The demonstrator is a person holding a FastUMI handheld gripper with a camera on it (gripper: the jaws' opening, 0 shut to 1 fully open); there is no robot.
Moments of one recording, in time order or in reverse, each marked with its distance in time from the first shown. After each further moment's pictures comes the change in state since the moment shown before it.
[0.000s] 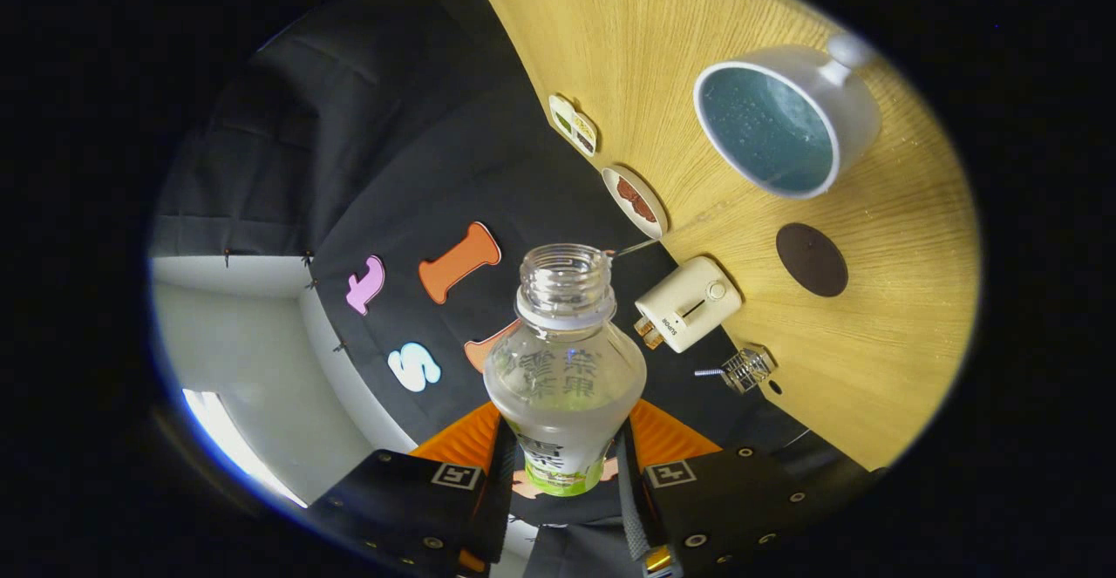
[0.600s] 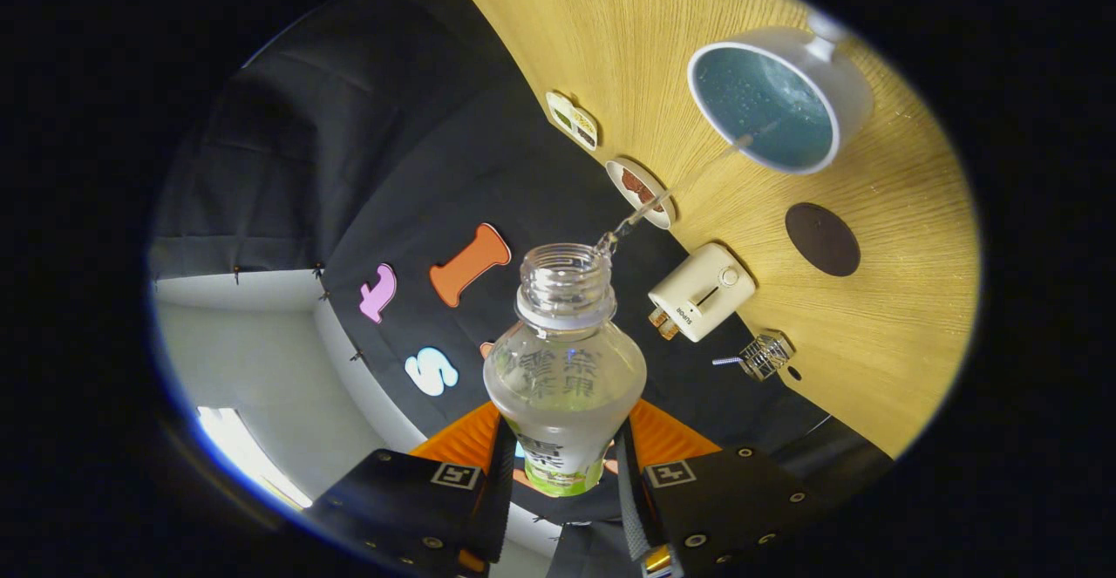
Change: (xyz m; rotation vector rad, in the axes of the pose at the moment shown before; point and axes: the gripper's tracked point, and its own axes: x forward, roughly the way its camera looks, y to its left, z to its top) arm 0.001 0.011 -0.007 0.087 0.011 0.045
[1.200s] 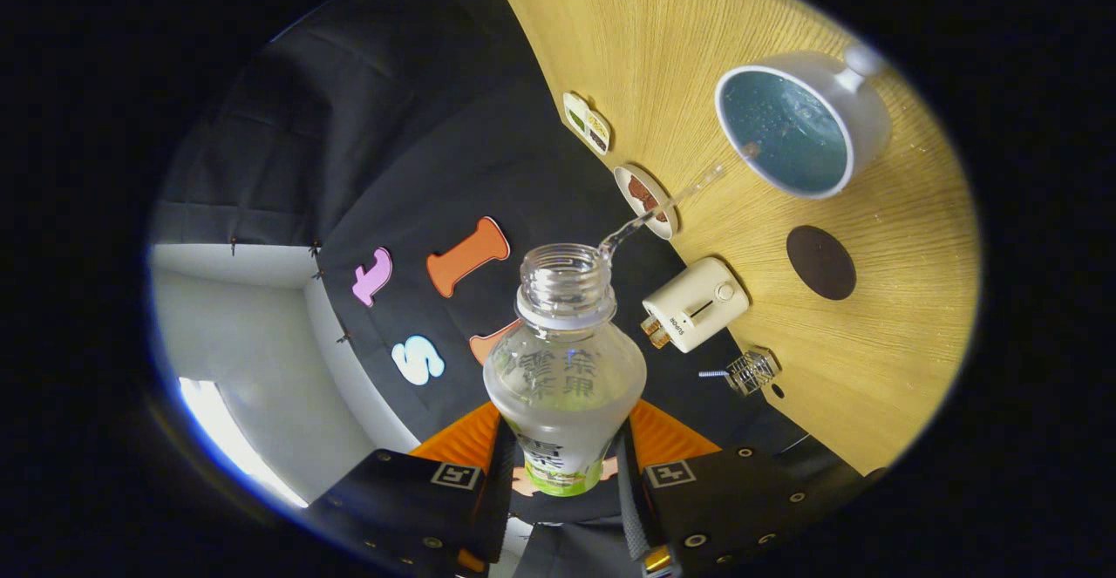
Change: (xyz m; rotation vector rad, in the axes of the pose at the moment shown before) arm -0.004 0.001 -0.001 -0.089 -0.005 -0.012
